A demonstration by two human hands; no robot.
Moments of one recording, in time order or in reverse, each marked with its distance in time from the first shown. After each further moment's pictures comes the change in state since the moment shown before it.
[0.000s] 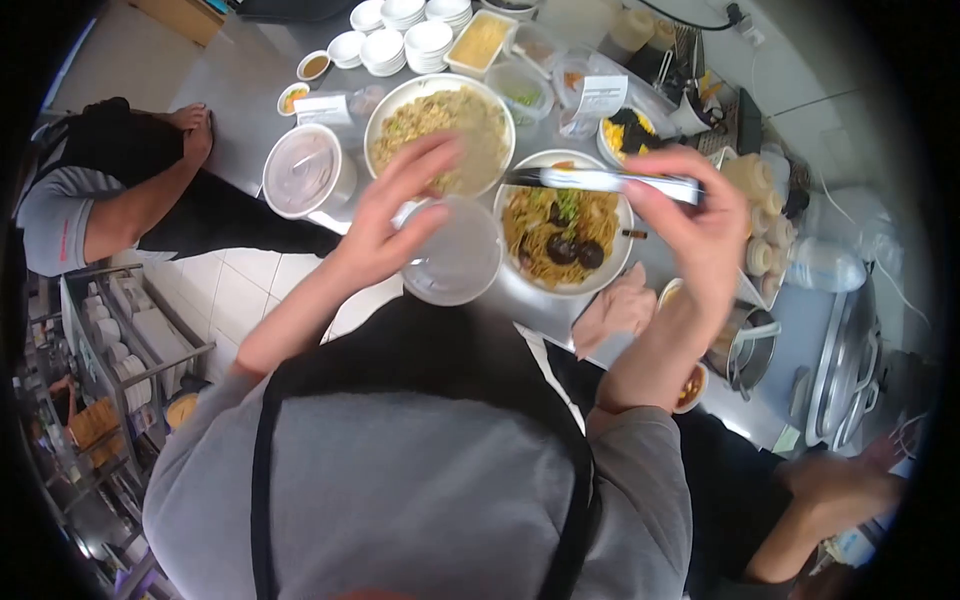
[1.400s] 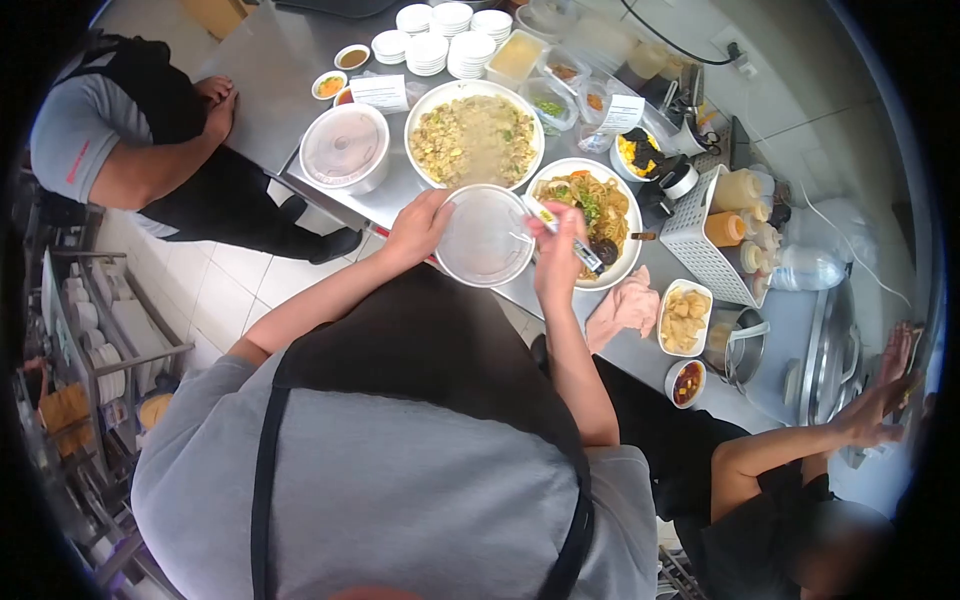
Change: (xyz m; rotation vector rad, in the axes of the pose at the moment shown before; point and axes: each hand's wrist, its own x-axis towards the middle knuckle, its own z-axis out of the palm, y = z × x) left_hand -0.108 -0.103 0.020 0.227 0.012 -0.378; right_hand -0.087 0.123 0.167 0.577 0.429 0.186
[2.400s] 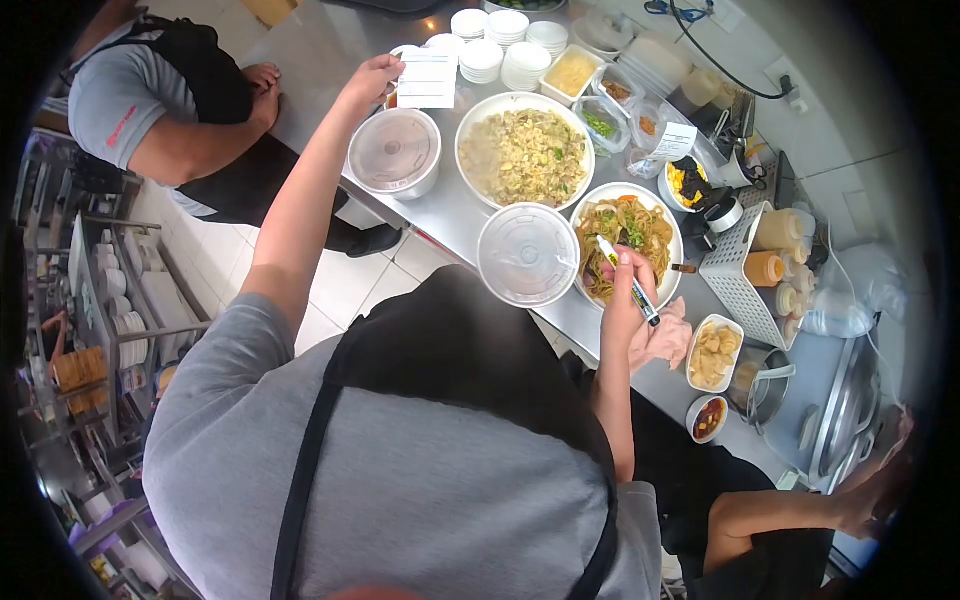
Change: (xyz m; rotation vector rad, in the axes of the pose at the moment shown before) left_hand 0.166 -0.090 -0.169 -0.432 0.101 -0.434; right_hand -0.004 -0.034 -0.024 -0.516 0.081 -0.085
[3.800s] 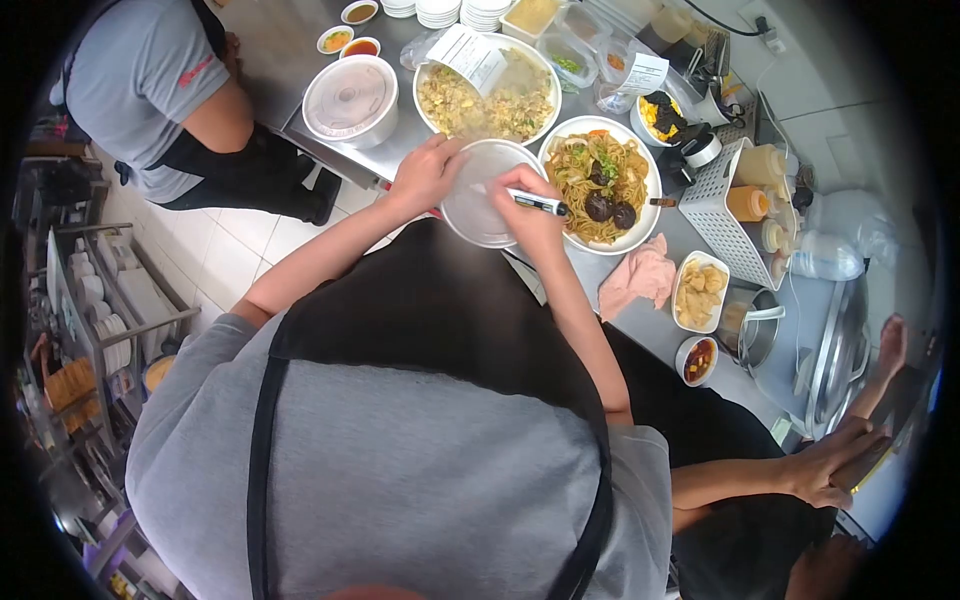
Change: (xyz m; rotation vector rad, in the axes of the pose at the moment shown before) left_hand -0.184 -0.055 0.161 0.557 -0.052 0.460; right_hand -0.014 0.001 0.051 0.023 -0.481 0.043
